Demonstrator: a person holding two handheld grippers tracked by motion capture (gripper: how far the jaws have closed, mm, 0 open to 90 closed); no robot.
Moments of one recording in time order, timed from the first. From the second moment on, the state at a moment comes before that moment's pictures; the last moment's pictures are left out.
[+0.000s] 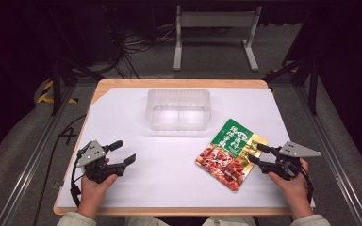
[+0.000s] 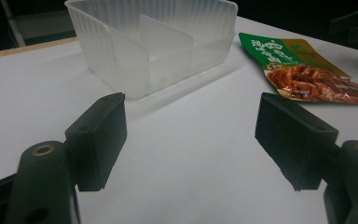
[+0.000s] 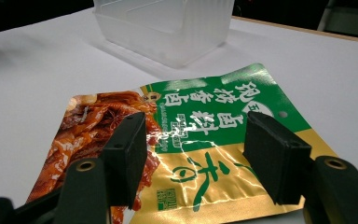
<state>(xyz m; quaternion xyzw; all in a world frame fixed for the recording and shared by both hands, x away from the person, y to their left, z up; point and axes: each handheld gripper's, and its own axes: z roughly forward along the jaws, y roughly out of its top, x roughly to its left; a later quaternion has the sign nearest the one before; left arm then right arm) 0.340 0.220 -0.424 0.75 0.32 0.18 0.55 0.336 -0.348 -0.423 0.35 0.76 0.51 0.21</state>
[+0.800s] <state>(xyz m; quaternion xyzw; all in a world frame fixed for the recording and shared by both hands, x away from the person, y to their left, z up) 0.339 0.219 -0.425 0.75 0.33 0.18 0.55 0.360 -0.349 -0.395 0.37 0.75 0.51 0.19</state>
